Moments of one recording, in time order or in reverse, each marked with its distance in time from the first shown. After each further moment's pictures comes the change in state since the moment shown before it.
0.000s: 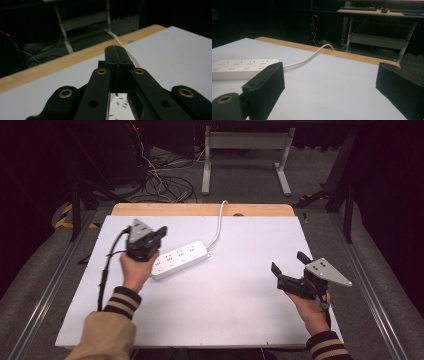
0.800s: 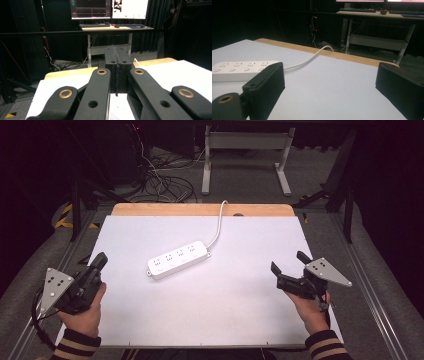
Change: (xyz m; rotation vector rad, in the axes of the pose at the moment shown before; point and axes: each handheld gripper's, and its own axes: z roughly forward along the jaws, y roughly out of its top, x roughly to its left) left arm 0.008 -0.051 -0.144 -0.252 0.180 -0.115; right arm 0.001 0.002 -0.001 -0.006 -0.004 0.000
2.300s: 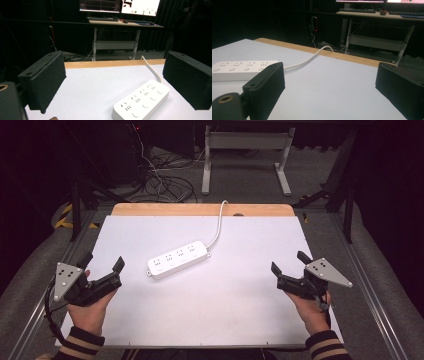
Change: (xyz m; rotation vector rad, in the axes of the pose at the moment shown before) left arm 0.002 -0.012 0.022 0.041 0.062 -0.073; right arm 0.001 0.001 0.000 -0.002 -0.002 -0.011
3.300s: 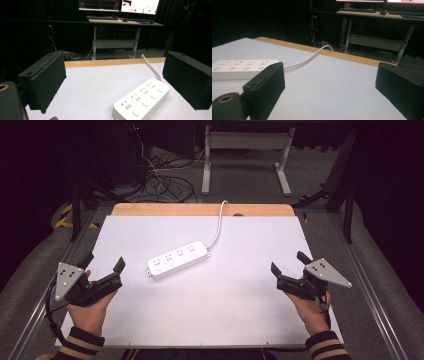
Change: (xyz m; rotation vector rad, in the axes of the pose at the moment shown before) left arm 0.000 -0.001 0.000 0.008 -0.003 0.007; right arm 0.001 0.000 0.000 0.005 -0.001 -0.004
